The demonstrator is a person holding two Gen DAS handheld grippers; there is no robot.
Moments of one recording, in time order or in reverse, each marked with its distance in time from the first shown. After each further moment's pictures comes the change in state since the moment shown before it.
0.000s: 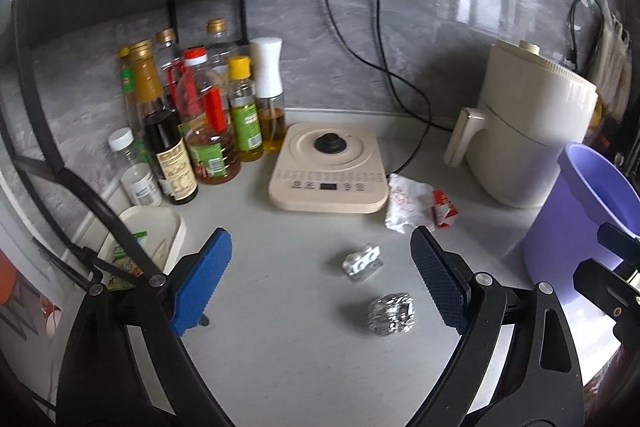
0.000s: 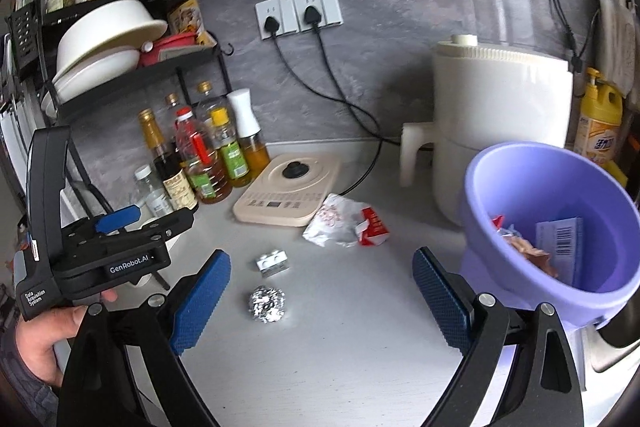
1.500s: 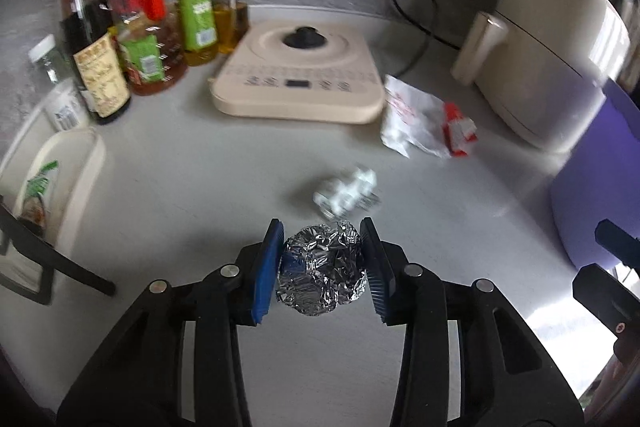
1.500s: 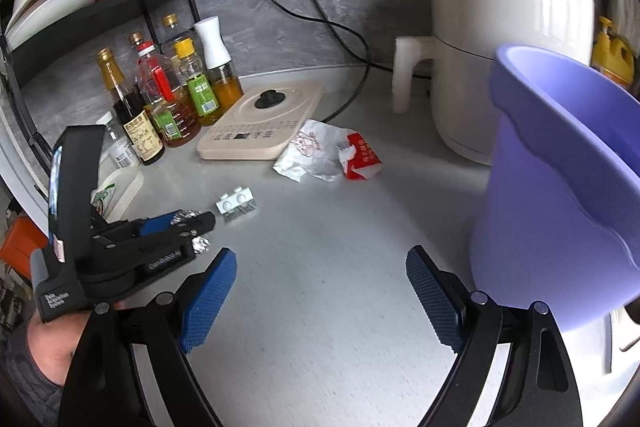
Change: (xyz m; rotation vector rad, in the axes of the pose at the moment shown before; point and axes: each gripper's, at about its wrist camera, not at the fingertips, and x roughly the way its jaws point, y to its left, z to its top) left arm 0.107 -0.013 -0.048 -0.033 0.242 -0.087; right arm 0.074 -0.017 -0.036 0.017 0.196 -0.047
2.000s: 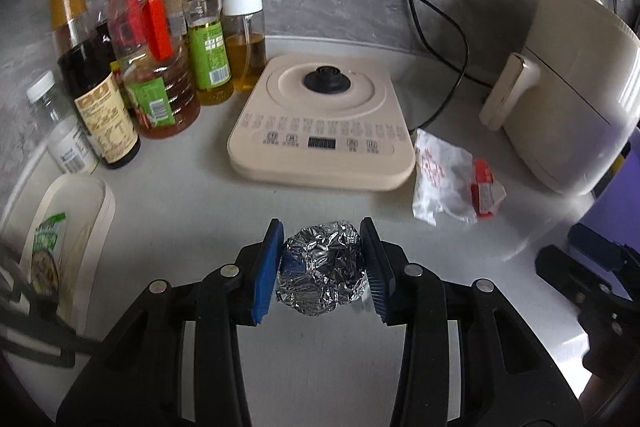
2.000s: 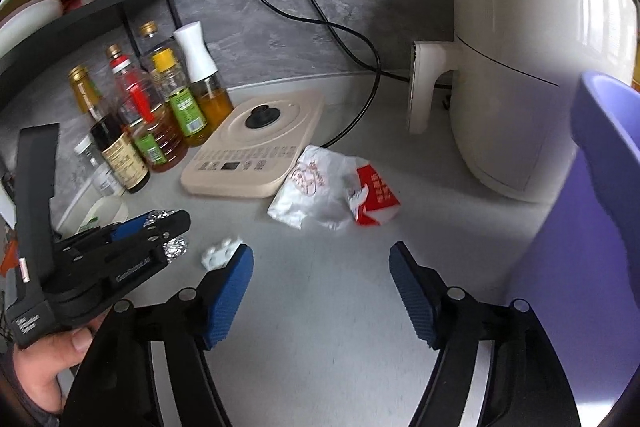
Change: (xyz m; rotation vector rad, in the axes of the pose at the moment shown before) left arm 0.018 0.007 0.047 -0.010 -0.055 0.042; right arm 0.059 0.003 0.047 0.030 0.003 -0.006
